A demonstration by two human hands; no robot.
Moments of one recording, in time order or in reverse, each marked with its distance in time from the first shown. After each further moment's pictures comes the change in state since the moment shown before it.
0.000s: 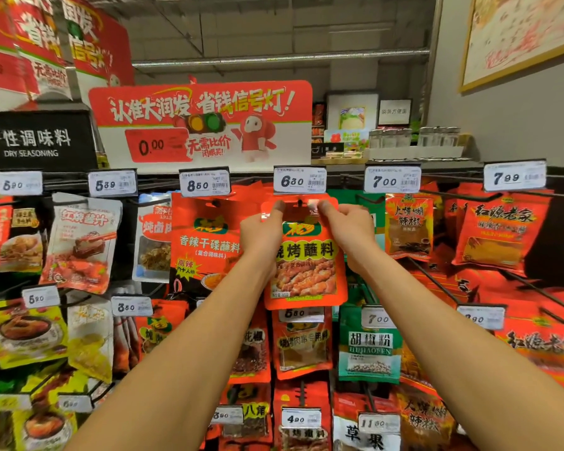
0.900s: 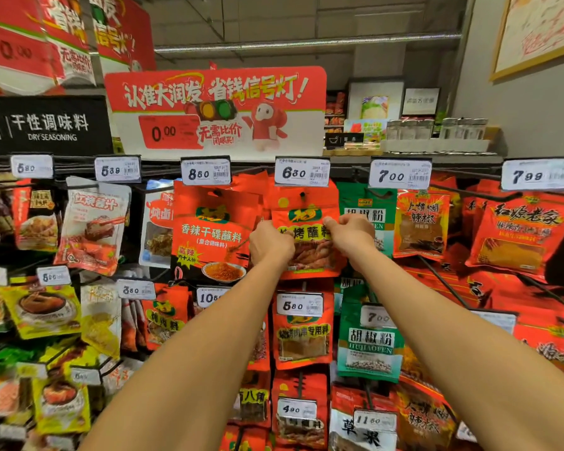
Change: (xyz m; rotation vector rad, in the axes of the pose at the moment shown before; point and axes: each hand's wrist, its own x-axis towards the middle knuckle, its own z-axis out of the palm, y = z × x) left_hand 0.020 -0.043 0.015 0.640 0.086 0.031; right_hand 0.038 0.046 0.009 -0.320 -0.028 0.103
